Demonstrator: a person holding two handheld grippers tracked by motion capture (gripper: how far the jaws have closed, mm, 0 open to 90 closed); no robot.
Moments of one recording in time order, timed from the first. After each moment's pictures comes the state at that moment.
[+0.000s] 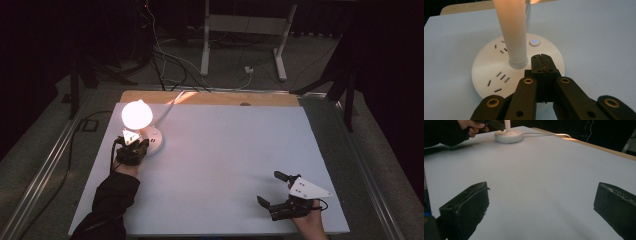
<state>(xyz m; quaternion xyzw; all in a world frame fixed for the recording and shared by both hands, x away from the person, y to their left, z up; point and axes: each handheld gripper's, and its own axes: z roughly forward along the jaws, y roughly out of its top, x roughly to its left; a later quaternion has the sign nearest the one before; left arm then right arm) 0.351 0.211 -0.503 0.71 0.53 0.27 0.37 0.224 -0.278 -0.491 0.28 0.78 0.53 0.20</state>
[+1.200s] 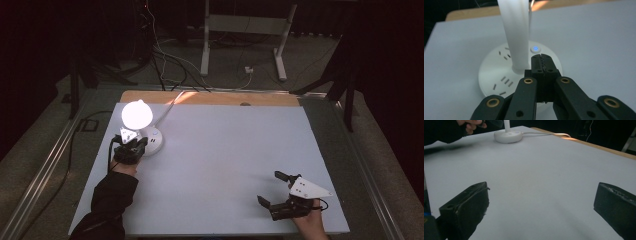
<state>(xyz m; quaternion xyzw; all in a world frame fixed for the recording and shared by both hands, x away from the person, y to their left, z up) 0.346 0.215 -0.486 0.70 0.53 0.28 0.38 0.225 -0.279 -0.491 0.29 0.78 0.53 0.20</state>
